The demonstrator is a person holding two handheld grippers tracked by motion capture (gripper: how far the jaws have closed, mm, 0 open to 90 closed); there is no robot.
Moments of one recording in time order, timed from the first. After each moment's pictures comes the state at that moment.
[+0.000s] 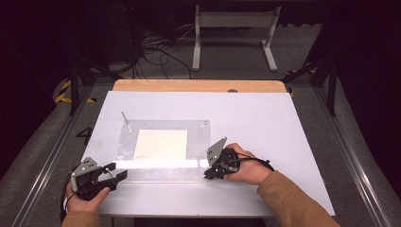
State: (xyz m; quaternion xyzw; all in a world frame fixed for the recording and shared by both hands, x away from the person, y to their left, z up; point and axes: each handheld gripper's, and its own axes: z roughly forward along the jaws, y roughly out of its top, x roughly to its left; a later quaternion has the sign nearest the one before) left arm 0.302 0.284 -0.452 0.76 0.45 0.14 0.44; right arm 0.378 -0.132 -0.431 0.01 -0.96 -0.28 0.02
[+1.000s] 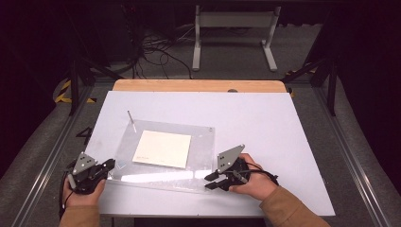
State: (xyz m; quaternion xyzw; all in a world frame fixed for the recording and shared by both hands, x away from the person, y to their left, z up) left arm 0.316 0.285 -0.439 0.75 0.49 0.23 0.38; right arm 0.344 -0.156 -0.420 -0.04 -0.92 -0.38 0.02
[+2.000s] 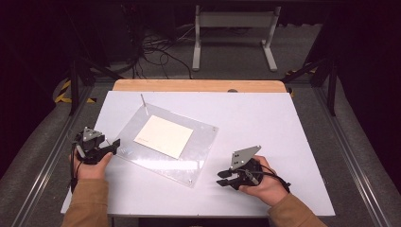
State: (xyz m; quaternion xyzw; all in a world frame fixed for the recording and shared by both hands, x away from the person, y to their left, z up) left arm 0.383 0.288 -0.440 0.72 0.54 0.26 0.35; right arm 0.337 -0.189 -0.420 -0.13 -0.92 -0.37 -0.02
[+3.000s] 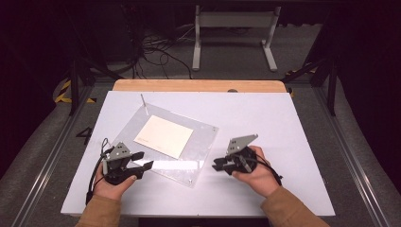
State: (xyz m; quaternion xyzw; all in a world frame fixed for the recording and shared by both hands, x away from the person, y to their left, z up) left arm 0.332 0.213 -0.425 0.81 0.38 0.13 0.42; right arm 0.376 -0.179 -0.415 -0.20 -0.89 -0.40 -0.05
